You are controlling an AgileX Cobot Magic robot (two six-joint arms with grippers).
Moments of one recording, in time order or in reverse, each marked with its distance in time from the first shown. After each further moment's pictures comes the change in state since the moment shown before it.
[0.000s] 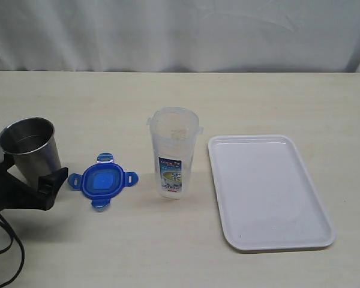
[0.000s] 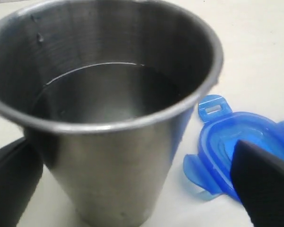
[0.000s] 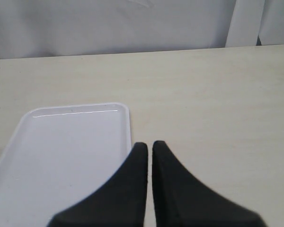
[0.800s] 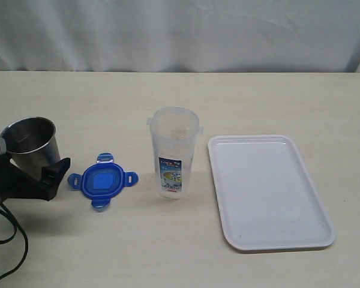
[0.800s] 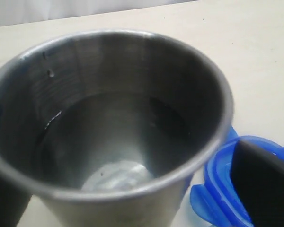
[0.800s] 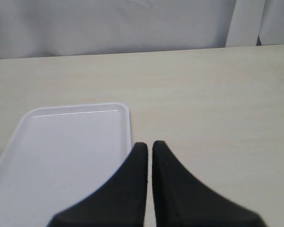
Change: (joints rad) left arm 0.002 0.000 -0.050 0.012 0.000 0.004; right arm 0.000 0.000 0.000 0.000 0.000 0.000
